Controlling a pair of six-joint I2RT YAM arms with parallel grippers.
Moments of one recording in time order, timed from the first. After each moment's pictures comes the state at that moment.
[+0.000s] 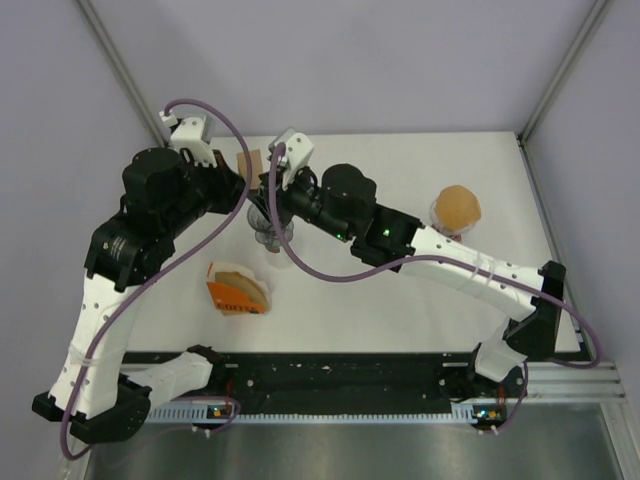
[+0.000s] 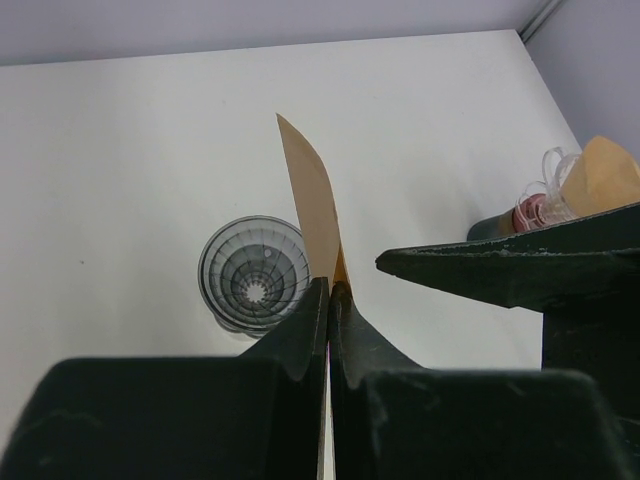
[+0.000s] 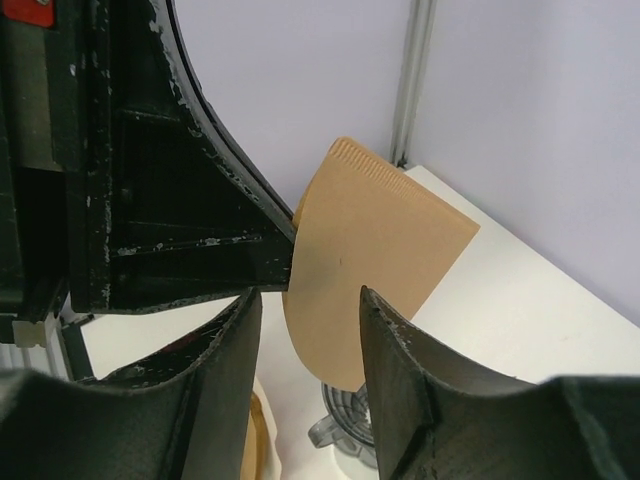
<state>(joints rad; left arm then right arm) -0.43 1.07 1.65 -0.87 0.01 -0.28 1.14 1.60 1.66 -0.01 0.15 -0.02</state>
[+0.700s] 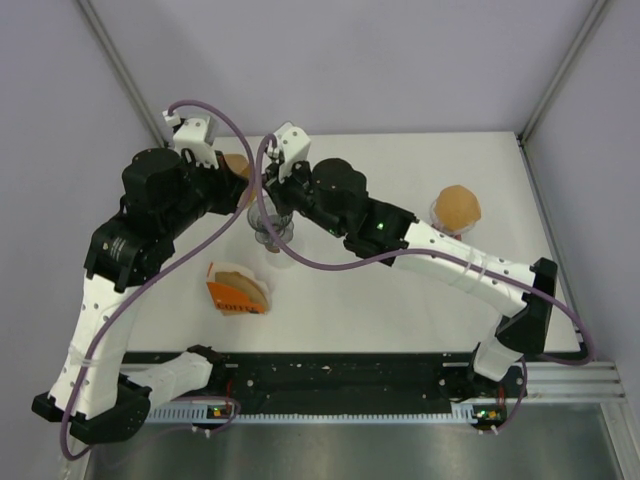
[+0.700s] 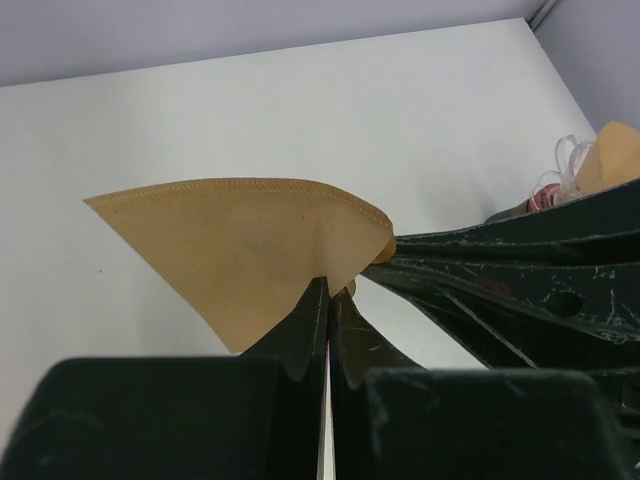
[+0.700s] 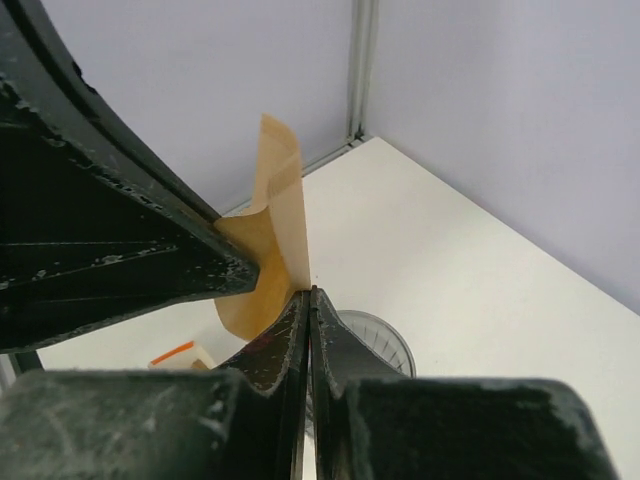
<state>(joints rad) -0.42 1.07 1.65 -0.87 0.02 -0.23 1.12 1.65 1.74 -0.10 0.24 -0.02</state>
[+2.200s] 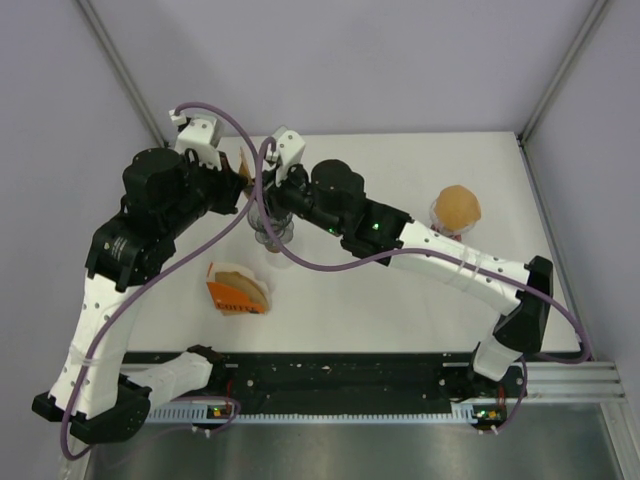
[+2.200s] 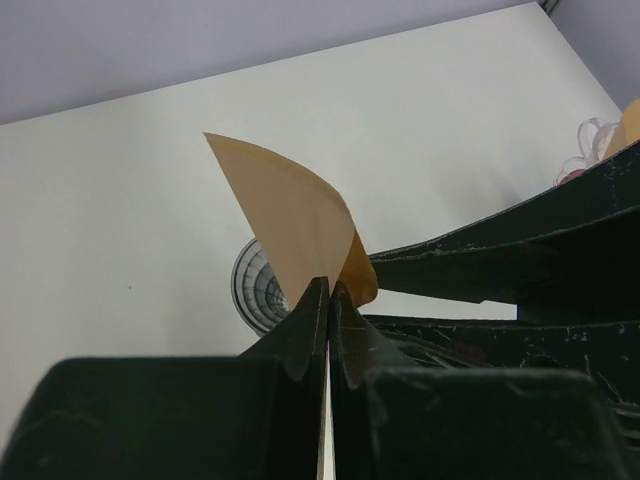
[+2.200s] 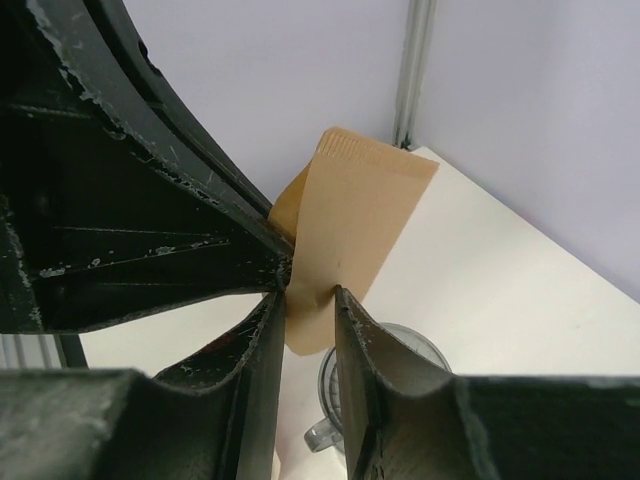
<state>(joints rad) -0.43 1.07 1.64 -0.85 0.01 -0.13 1.10 1.66 1.70 -0.03 0.12 0.01</state>
